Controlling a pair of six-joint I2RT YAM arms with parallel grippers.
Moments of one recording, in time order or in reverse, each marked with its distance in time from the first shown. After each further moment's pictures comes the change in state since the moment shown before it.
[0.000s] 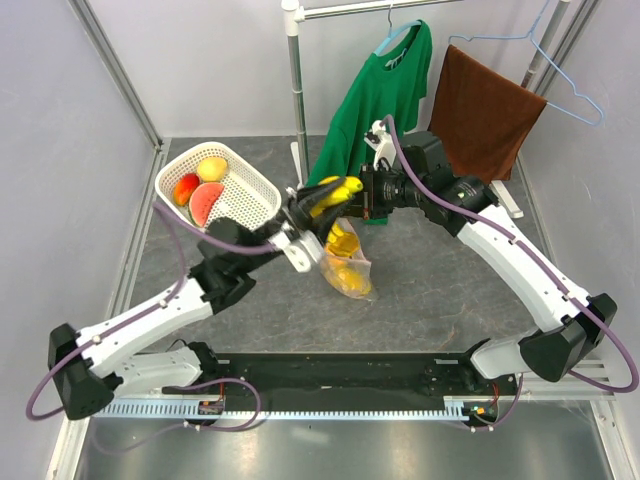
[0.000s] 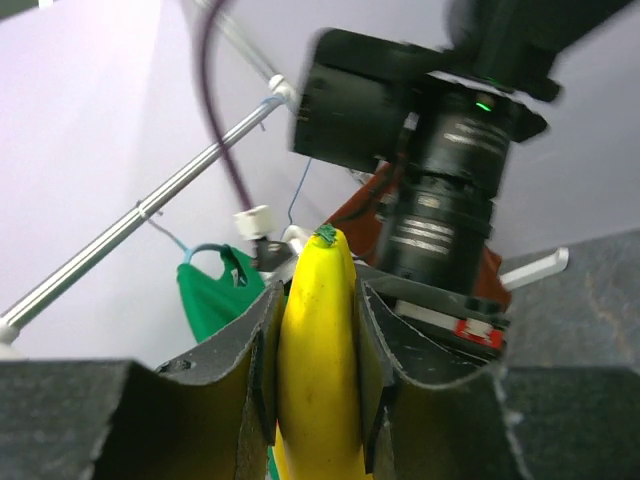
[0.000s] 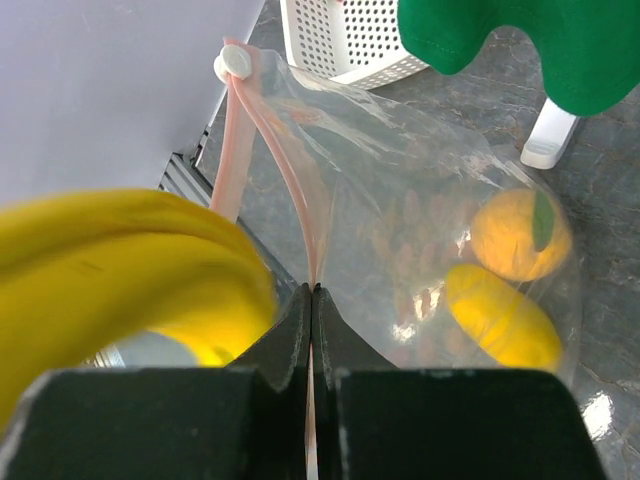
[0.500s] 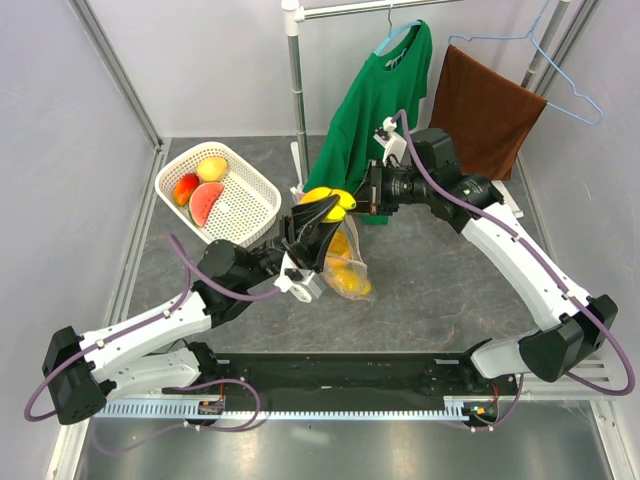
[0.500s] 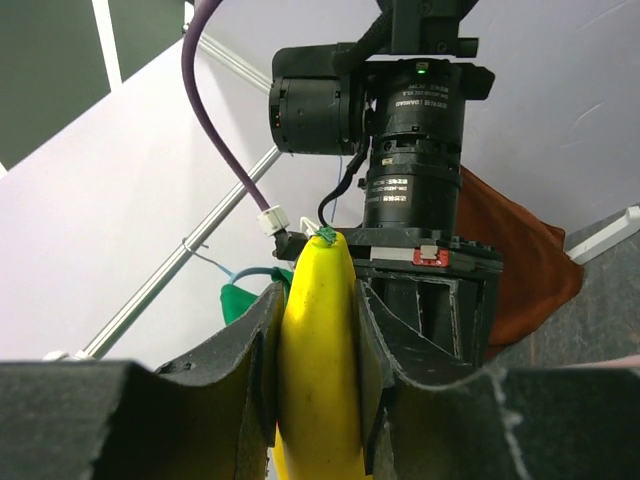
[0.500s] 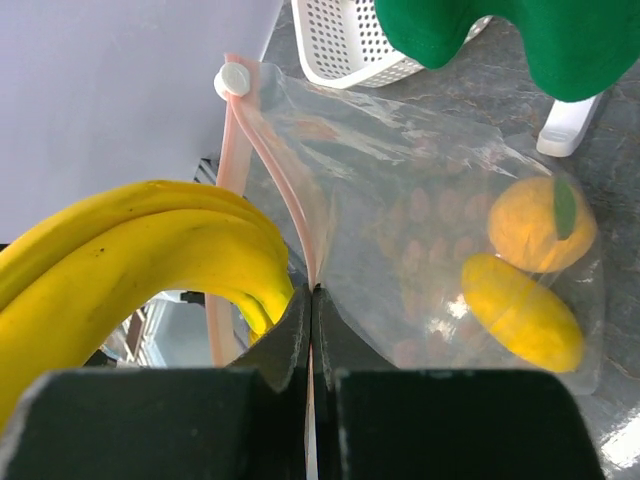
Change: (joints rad) left arm -0.051 -0.041 -0.214 0.195 0.018 0.312; right arm -0.064 -0.004 -0.027 0.020 -0.092 0.057
